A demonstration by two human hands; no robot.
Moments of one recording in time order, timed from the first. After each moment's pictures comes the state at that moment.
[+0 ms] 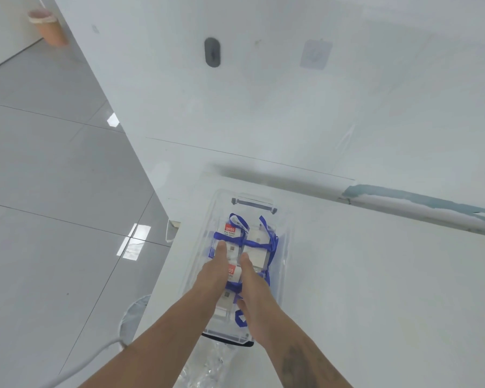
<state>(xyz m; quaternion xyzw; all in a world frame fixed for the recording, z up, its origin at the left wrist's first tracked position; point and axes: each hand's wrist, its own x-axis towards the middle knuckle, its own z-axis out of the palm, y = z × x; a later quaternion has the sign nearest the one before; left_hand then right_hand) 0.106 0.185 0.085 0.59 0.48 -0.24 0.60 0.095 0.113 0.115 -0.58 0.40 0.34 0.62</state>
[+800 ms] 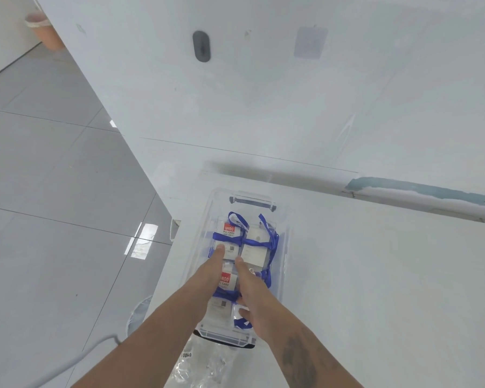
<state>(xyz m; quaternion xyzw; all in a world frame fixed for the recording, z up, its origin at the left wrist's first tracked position) 0.113 0.194 0.084 0.58 0.50 -0.26 0.59 0.107 0.107 0.099 -0.57 0.41 0.39 0.59</state>
